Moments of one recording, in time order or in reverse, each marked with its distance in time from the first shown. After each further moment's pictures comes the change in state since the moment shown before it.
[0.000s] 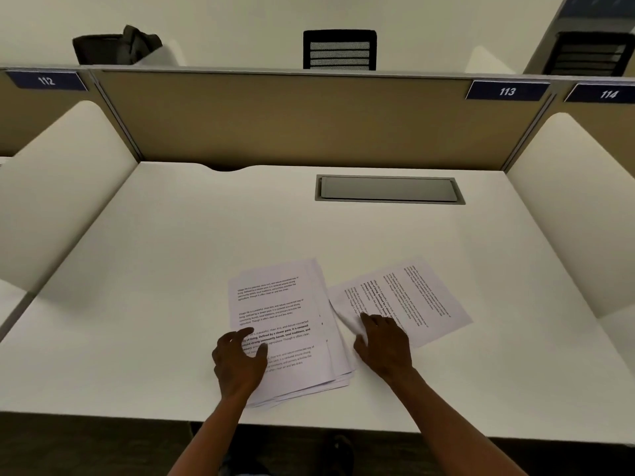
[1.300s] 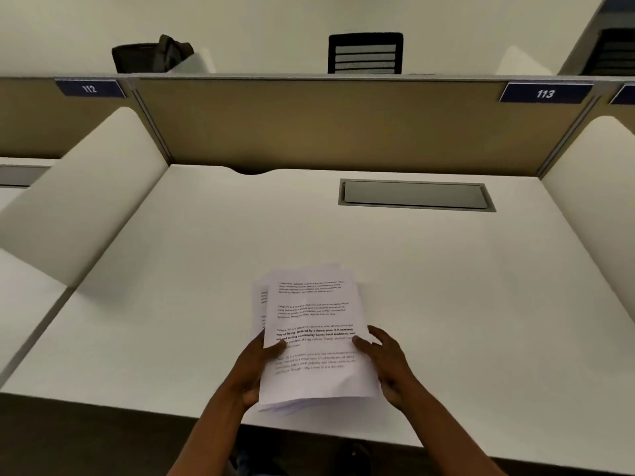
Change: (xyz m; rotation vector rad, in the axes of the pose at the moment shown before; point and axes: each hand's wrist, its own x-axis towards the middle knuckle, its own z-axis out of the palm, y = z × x) left_hand 0.015 0.004 -0.033 -1.016 -0.785 -0.277; right_hand -0.009 -0.057 -0.033 1.462 -0.389 0.618
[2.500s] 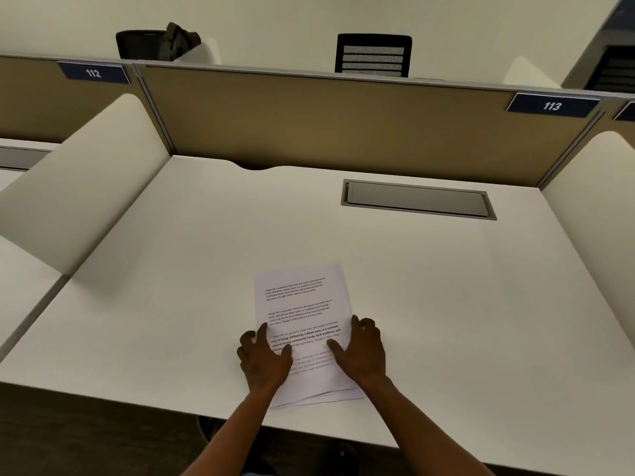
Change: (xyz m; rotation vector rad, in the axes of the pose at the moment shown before) left_hand 0.032 -0.034 0.011 1.097 0.819 0.160; right_hand 0.032 0.007 0.040 -1.126 0.250 -0.324
